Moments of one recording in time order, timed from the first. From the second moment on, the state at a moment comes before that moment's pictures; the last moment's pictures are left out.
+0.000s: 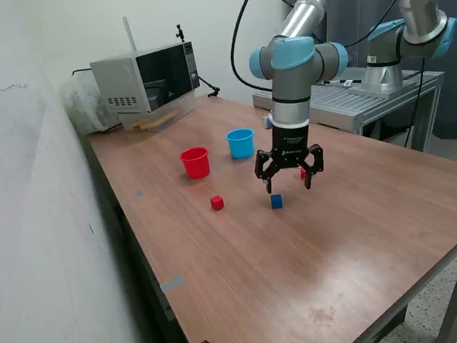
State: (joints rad) arm 0.17 -0.72 1.27 -2.22 -1.61 2.22
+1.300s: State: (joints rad) arm 0.11 -0.68 1.27 -2.23 -1.54 2.20
